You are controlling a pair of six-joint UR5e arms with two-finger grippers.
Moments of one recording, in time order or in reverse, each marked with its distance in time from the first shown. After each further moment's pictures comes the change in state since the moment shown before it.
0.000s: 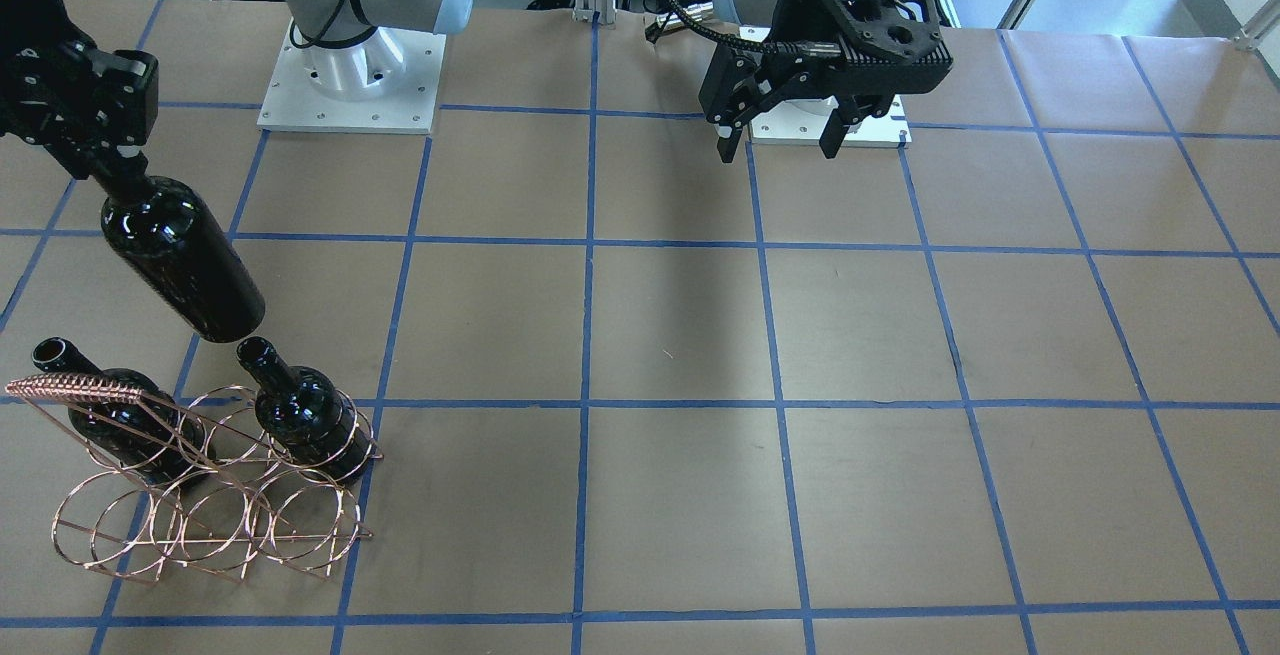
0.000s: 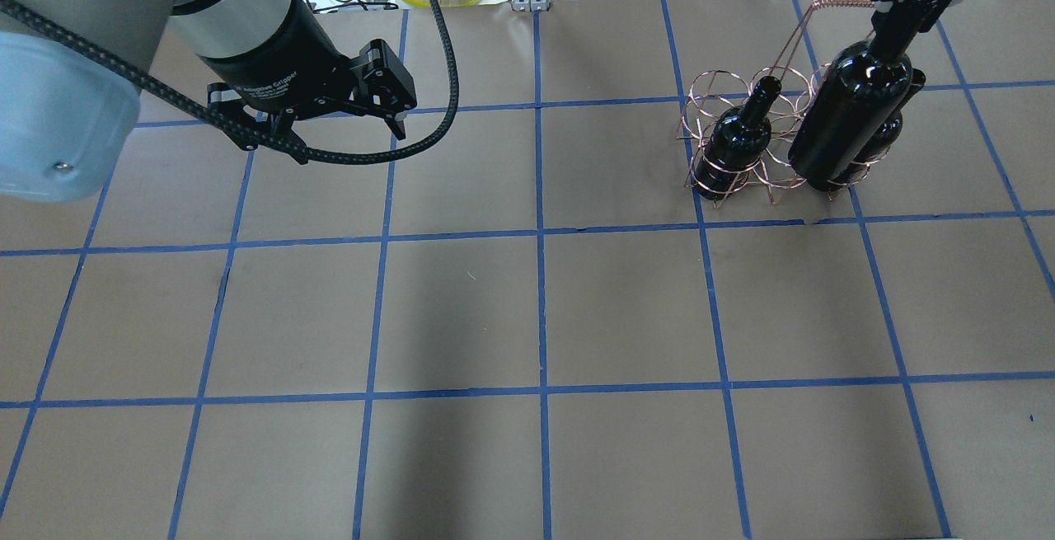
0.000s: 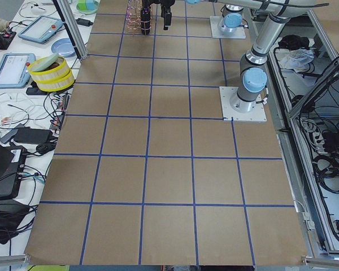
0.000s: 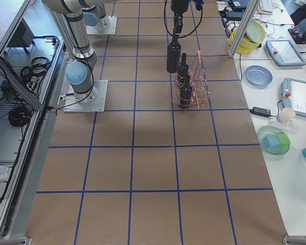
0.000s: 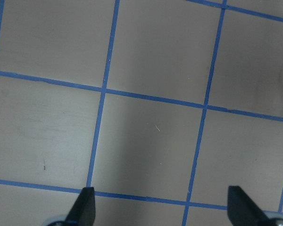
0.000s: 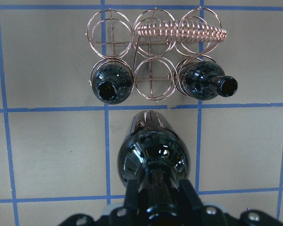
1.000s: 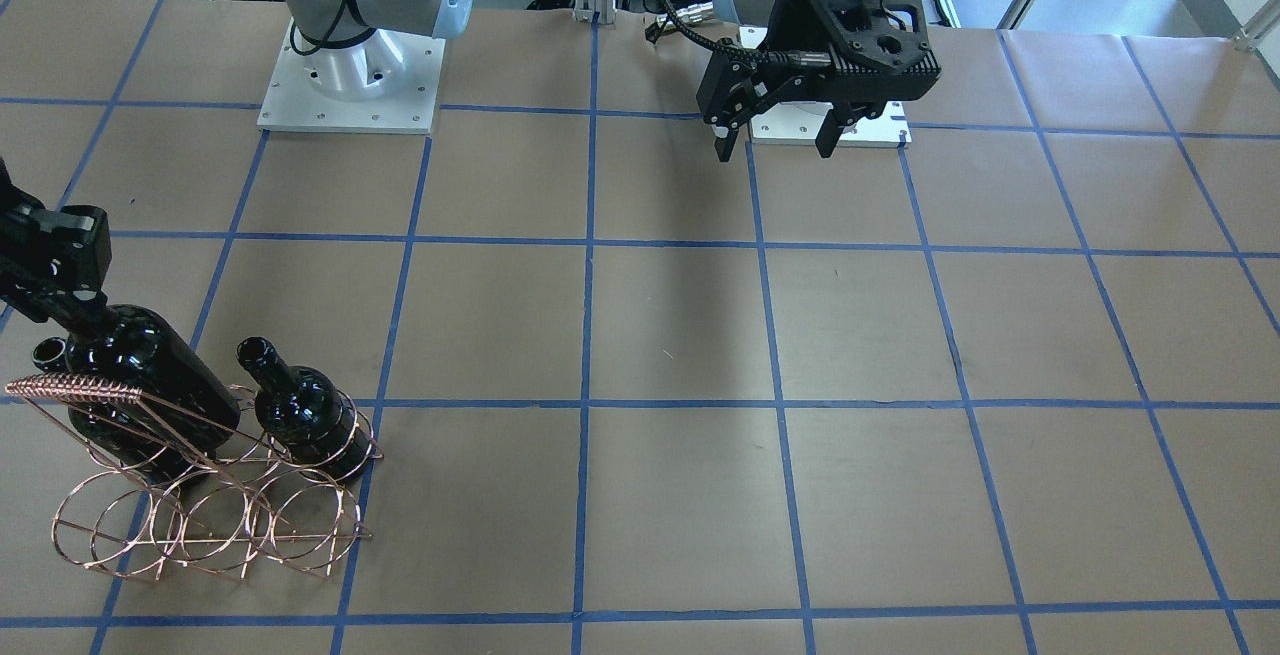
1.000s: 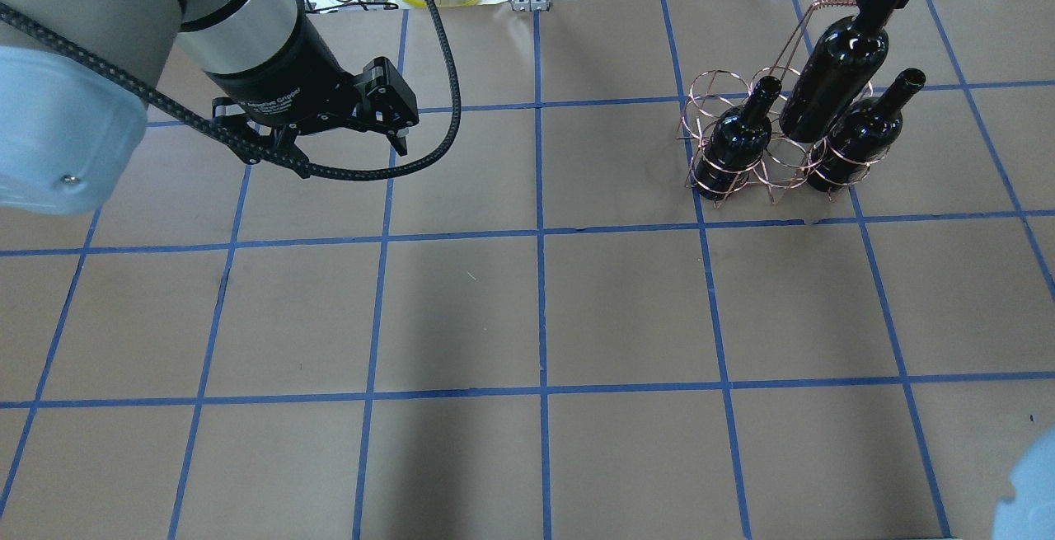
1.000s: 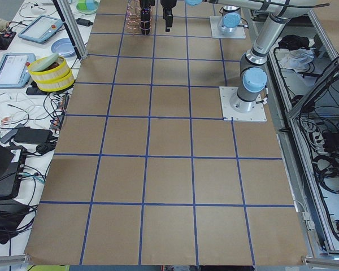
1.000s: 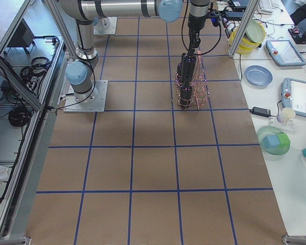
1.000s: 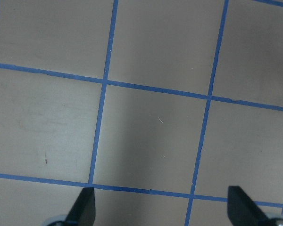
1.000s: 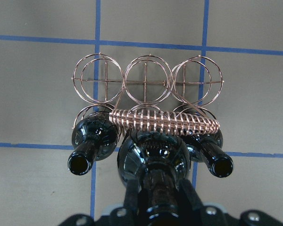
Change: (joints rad) left arm -0.002 0.005 -0.023 -0.012 0.000 0.012; right arm -0.049 0.138 -0.010 -0.152 0.040 -0.109
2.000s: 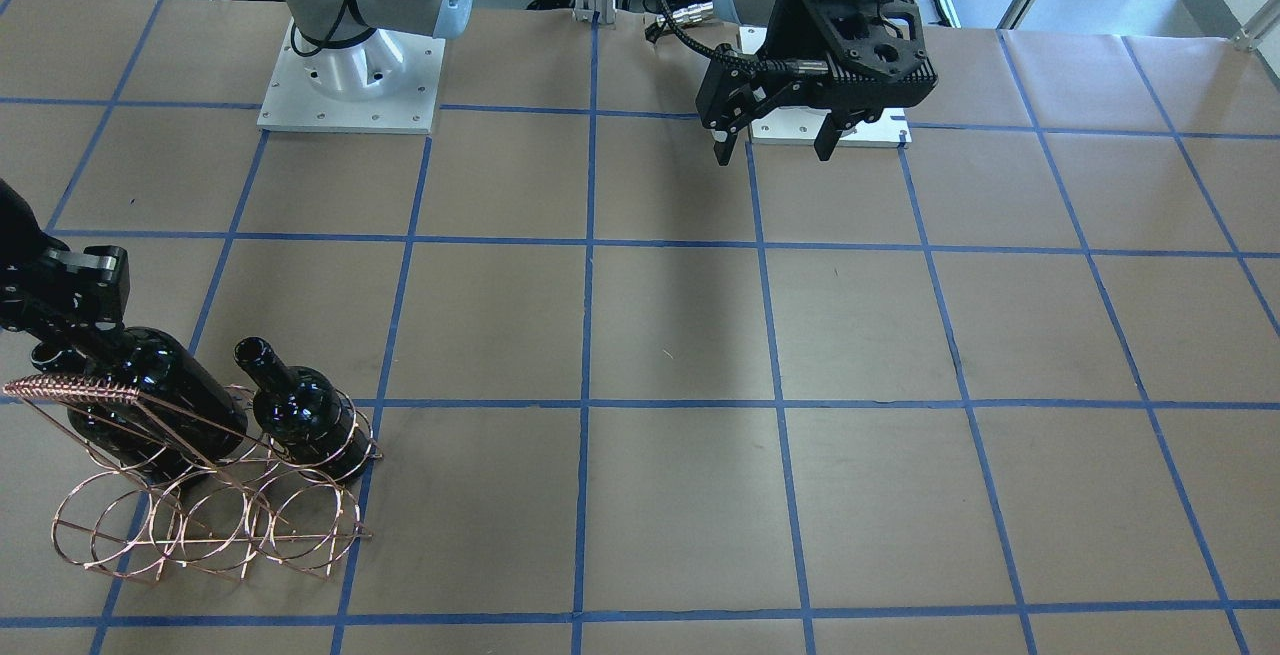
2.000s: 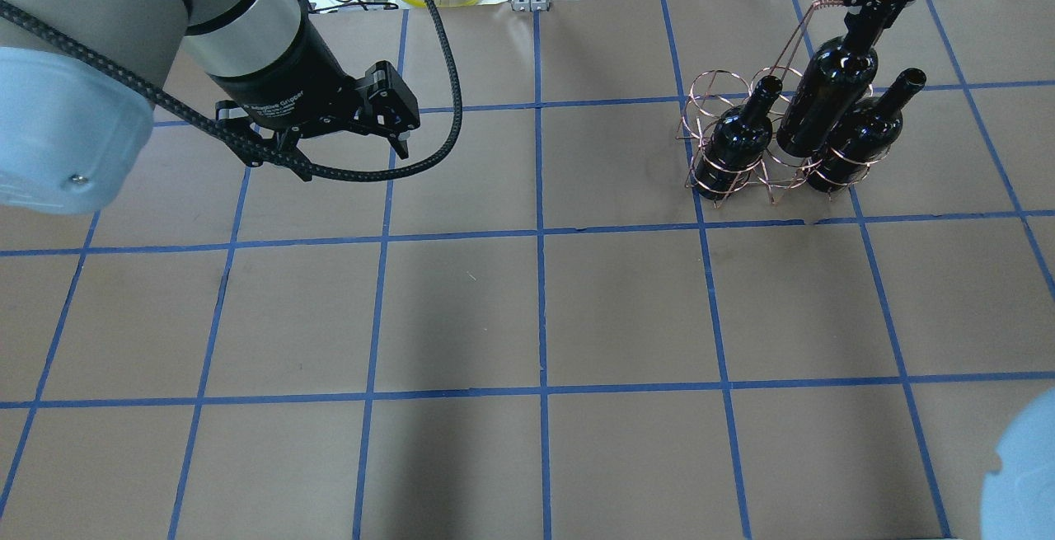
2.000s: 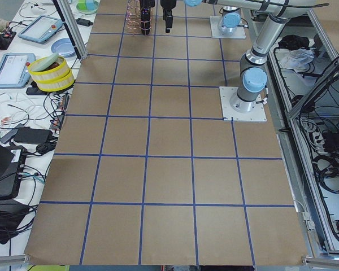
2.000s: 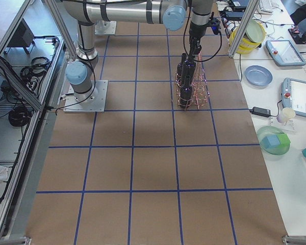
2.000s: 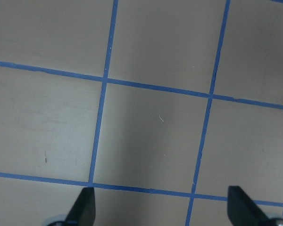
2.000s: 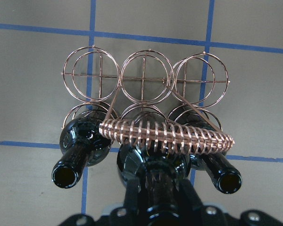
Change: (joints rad) left arm 0.000 -0.004 -0.005 0.000 0.000 0.000; right arm 0.003 0.029 0.032 -0.034 -0.018 -0.025
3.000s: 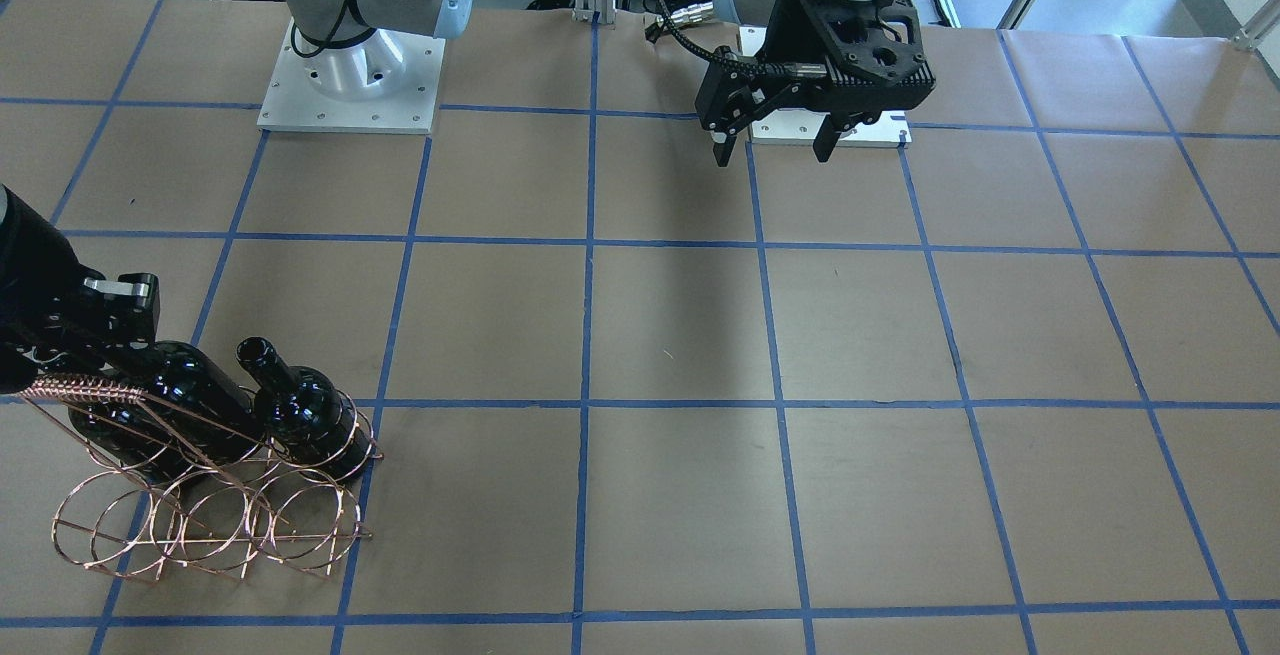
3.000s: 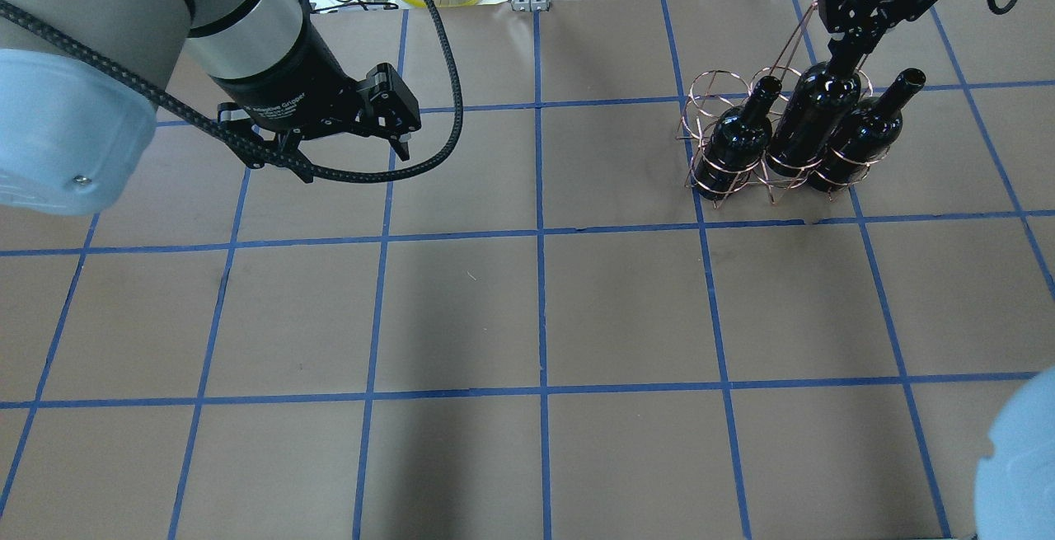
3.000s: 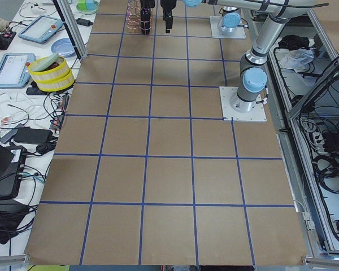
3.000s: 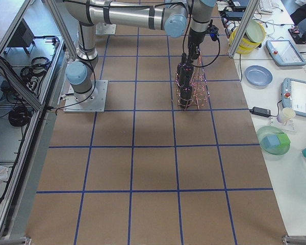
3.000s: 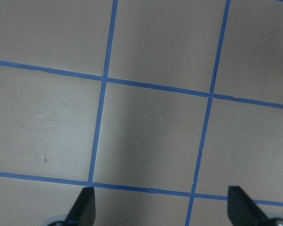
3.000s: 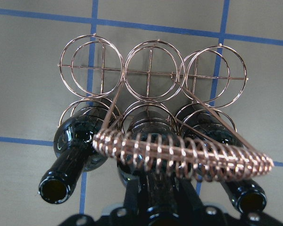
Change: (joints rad) left arm 0.000 0.000 -0.002 0.000 -0.001 0.000; right arm 0.002 0.014 0.072 -0.057 0.005 -0.022
